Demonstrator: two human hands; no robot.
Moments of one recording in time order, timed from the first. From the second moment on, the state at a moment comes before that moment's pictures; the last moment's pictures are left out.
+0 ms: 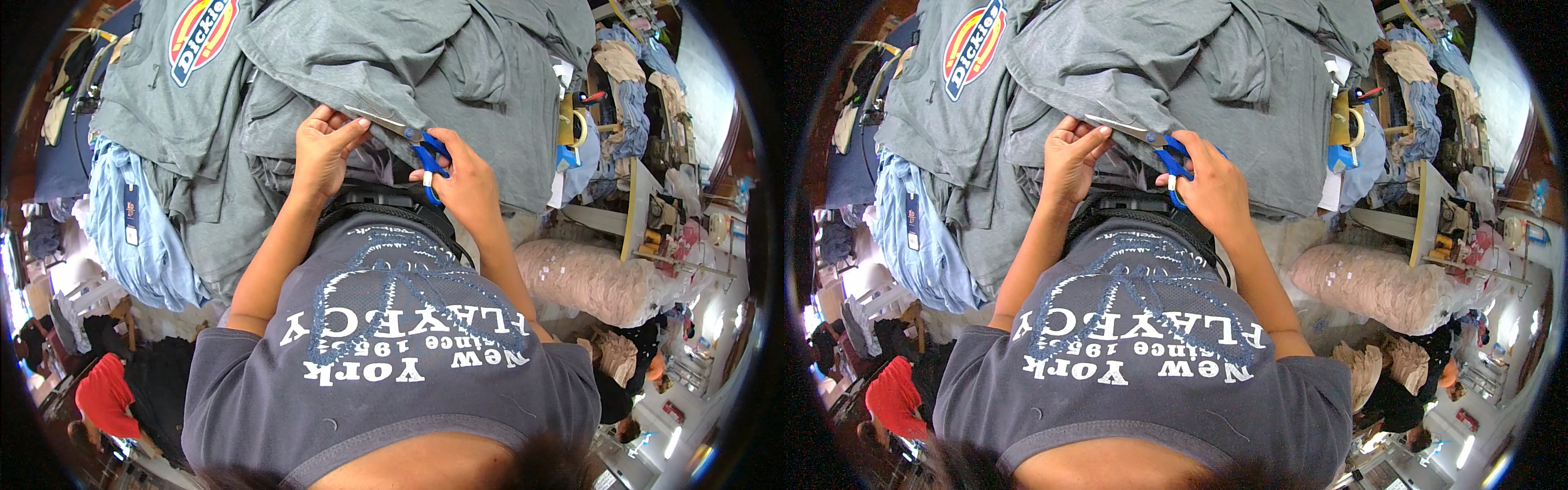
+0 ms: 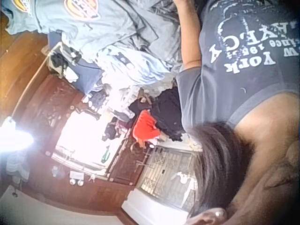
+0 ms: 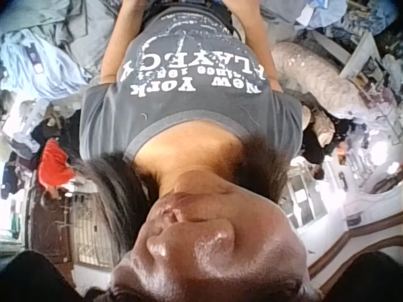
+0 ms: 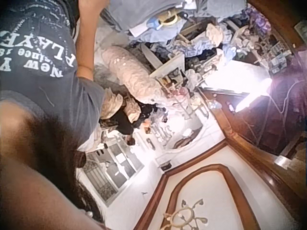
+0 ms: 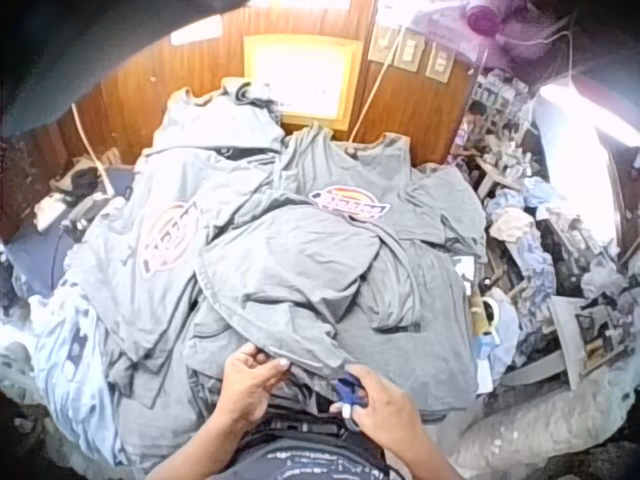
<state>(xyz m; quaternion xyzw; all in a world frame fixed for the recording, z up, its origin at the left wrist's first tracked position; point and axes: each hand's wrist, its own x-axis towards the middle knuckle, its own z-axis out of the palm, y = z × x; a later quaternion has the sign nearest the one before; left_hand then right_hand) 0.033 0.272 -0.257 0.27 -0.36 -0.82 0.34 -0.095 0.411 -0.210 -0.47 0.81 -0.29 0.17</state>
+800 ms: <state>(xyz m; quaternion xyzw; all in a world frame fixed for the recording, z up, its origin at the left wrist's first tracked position) 0.036 0.258 -0.251 0.28 -0.36 -0.83 0.33 -0.092 0.400 -0.214 -0.48 0.80 -0.33 0.17</state>
